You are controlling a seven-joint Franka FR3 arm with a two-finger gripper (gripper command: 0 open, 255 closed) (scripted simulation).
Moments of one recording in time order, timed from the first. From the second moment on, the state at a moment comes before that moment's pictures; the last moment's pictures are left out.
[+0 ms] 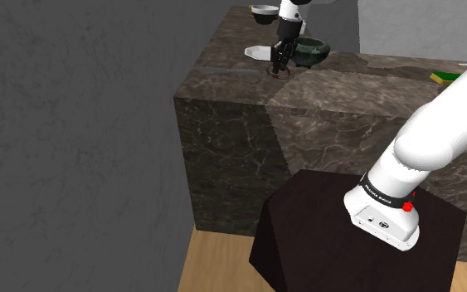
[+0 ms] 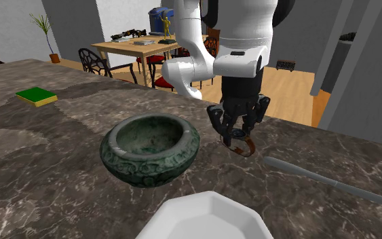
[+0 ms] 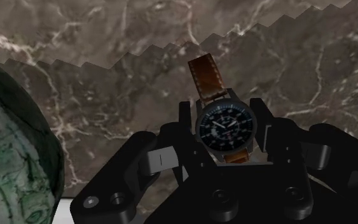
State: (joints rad) arm -0.02 -0.22 -0.10 -2.20 0.03 2.01 -0.19
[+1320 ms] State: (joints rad) arm -0.02 -0.24 -0.10 -2.06 0.03 1.85 -0.18
